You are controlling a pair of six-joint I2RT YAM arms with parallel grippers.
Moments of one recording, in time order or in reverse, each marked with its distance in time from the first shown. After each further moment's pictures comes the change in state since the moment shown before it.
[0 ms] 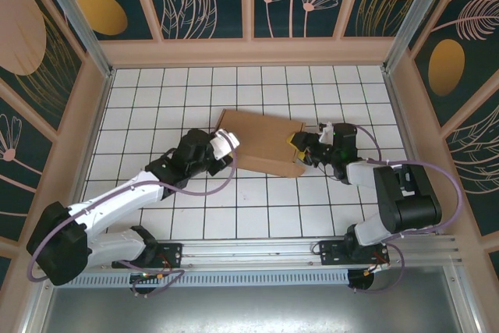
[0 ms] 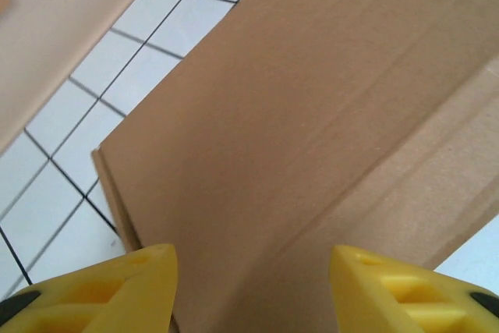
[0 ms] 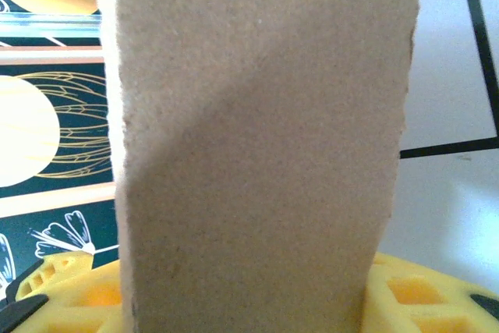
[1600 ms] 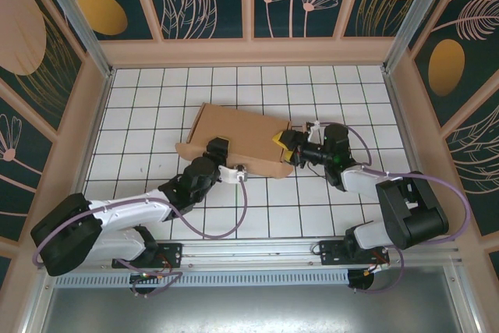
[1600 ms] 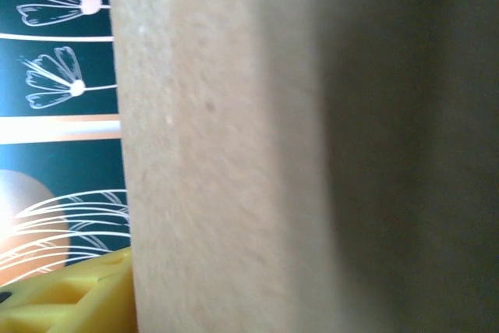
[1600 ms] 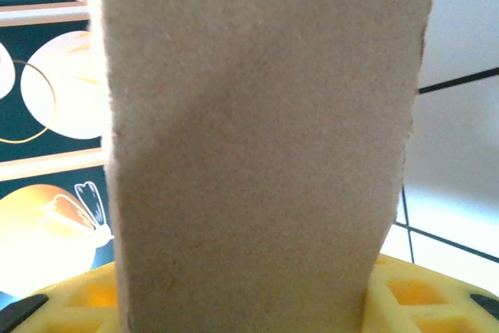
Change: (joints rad) left arm -0.159 0.048 -0.277 0.584 -0.381 0.917; right arm 0.164 -0.096 -0.025 0.165 -0.023 0.301
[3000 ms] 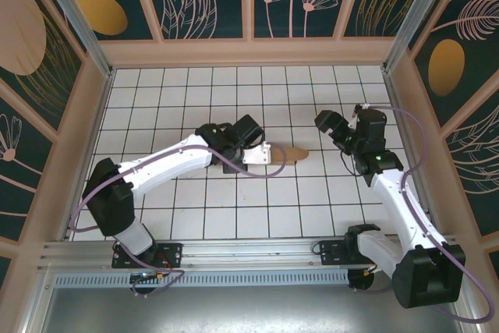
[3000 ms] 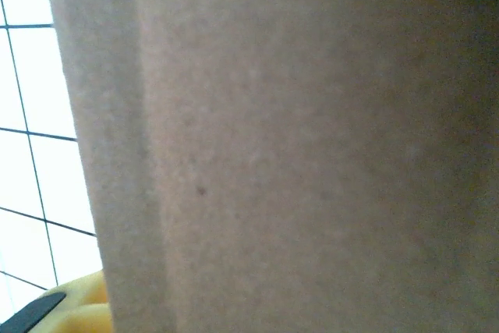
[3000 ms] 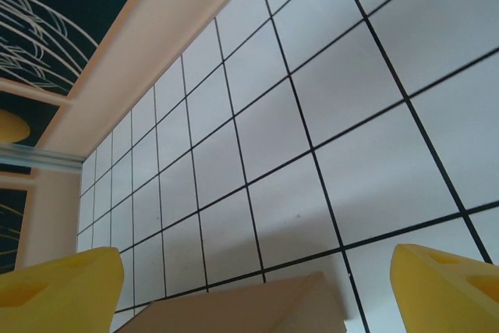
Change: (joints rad) left arm 0.024 0.426 0.938 -1.396 0.292 -0.651; right arm -0.212 -0.407 0.300 -0.954 0.549 -0.618
